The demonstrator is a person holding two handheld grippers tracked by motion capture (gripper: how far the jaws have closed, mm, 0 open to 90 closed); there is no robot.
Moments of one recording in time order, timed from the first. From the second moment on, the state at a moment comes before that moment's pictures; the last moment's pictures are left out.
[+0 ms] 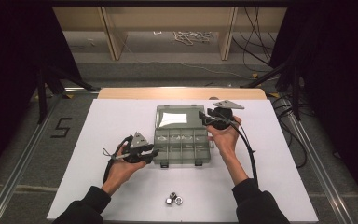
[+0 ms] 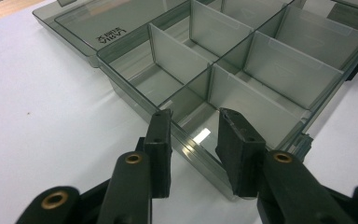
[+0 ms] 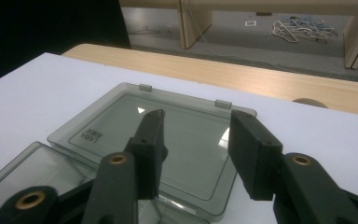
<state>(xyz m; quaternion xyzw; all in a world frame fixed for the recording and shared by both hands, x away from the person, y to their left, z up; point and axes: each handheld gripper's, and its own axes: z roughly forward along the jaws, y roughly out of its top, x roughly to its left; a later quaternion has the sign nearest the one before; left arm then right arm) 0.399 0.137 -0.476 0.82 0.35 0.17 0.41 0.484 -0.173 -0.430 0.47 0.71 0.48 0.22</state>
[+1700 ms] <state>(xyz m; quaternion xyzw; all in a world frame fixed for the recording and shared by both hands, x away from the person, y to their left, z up) 0.375 0.140 -0.446 0.80 0.37 0.17 0.44 0.361 -0.208 -0.403 0.38 0.70 0.55 0.25</state>
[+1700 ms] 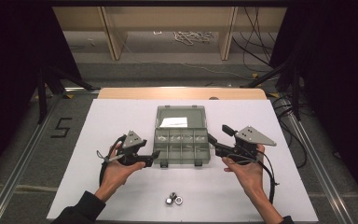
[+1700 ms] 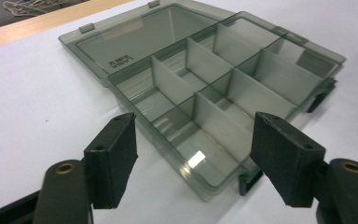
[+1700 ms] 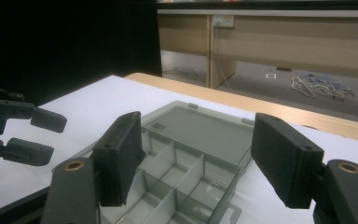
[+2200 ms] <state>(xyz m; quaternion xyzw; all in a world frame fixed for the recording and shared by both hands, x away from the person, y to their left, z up) 0.347 0.126 -0.436 0.81 0.33 0.15 0.45 0.336 -0.213 -0.409 0.38 0.70 0.55 0.25</state>
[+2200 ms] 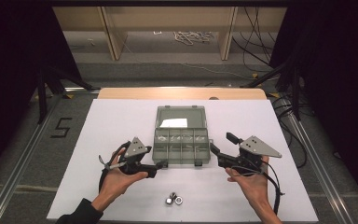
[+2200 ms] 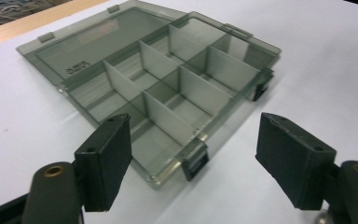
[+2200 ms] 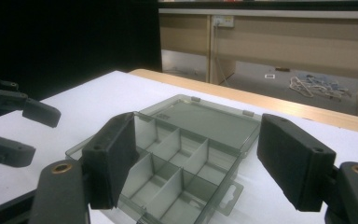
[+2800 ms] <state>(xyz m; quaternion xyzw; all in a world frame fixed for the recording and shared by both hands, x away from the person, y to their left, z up) 0.327 0.120 -0.432 0.83 0.28 0.12 0.47 0.313 -0.225 -0.415 0.38 0.69 0.56 0.25</state>
